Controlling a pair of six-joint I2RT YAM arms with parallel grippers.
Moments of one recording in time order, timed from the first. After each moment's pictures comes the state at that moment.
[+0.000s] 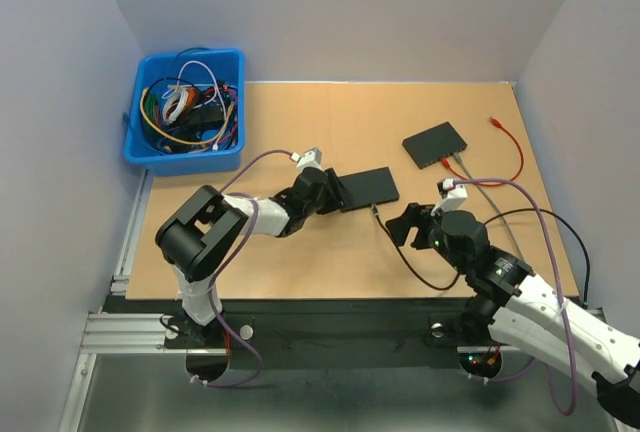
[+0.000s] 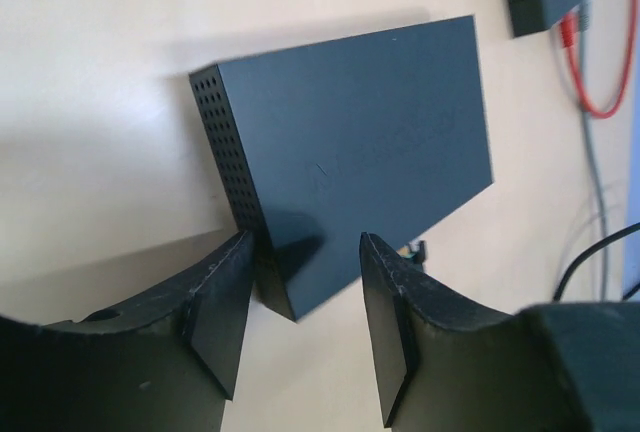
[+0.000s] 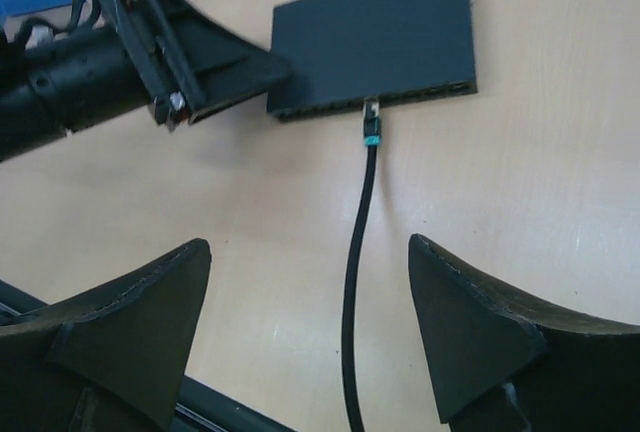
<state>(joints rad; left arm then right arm) -0.74 1.75 0.77 0.44 -0.09 -0.92 0.77 0.61 0.46 -0.23 0.30 0.58</state>
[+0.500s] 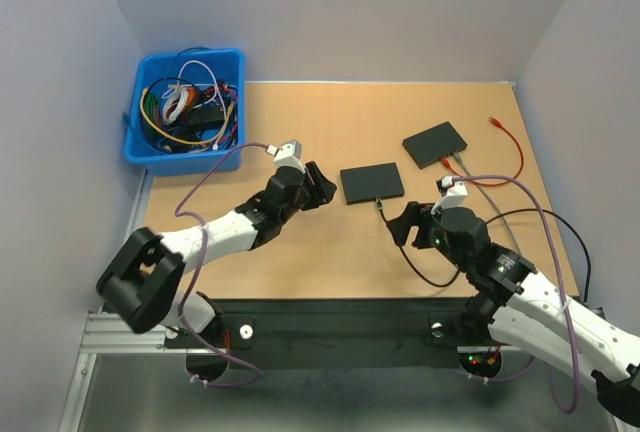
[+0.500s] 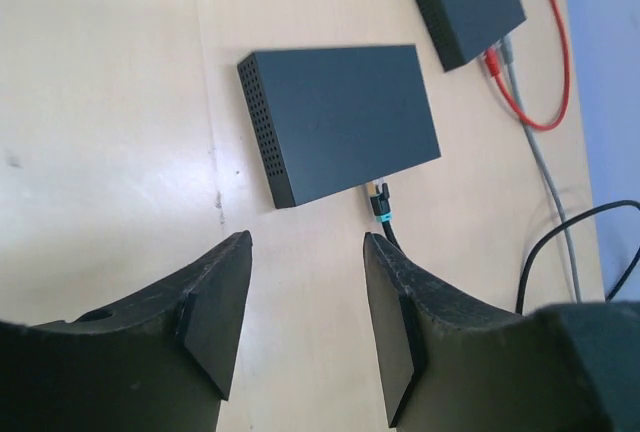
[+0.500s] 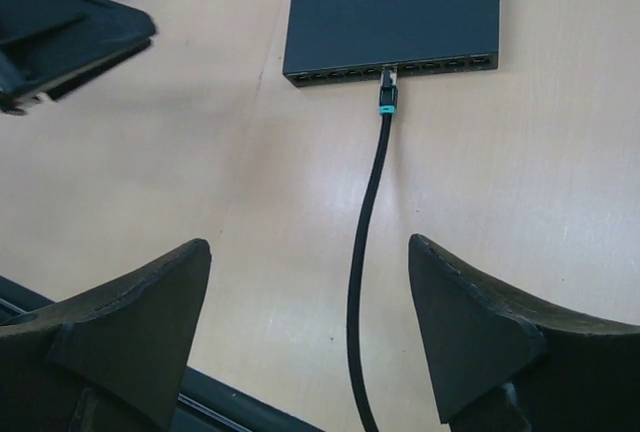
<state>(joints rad) -0.73 1.46 0.70 0.30 -0.15 -0.82 0.77 0.62 0.50 -0.31 0.30 0.57</state>
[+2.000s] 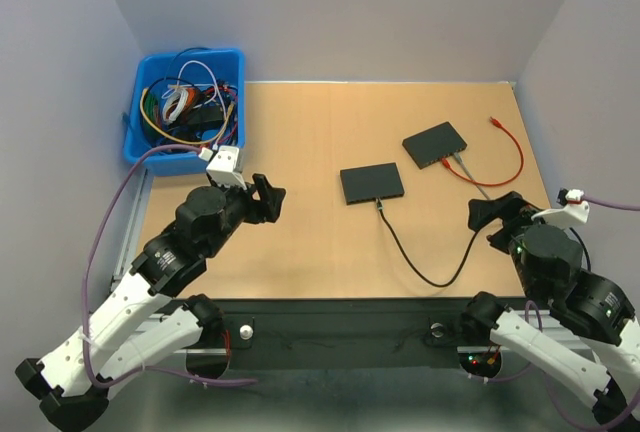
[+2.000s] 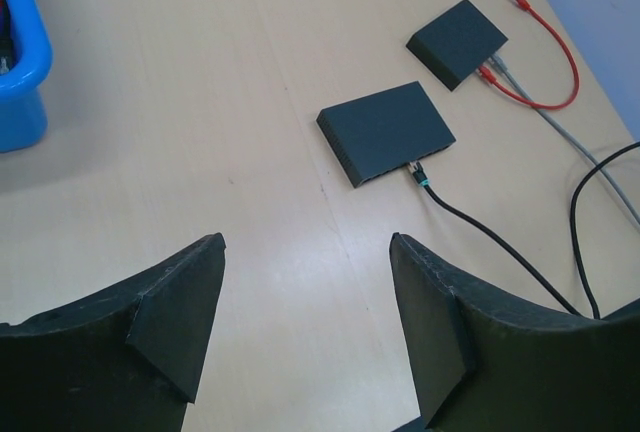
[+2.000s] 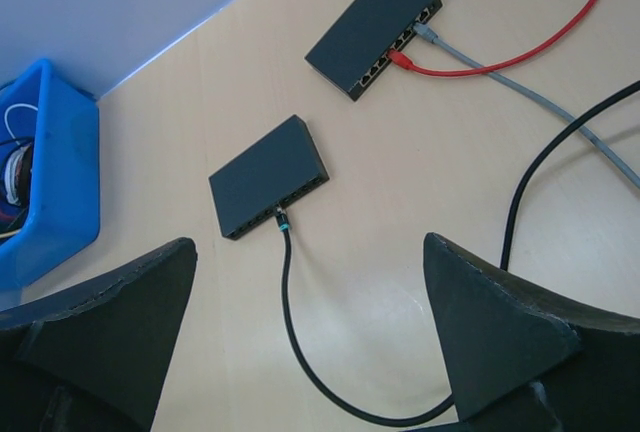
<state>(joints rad) -0.73 0.66 0.81 -0.41 -0.27 -0.40 0.77 0.36 0.94 -0.95 0.82 0.84</state>
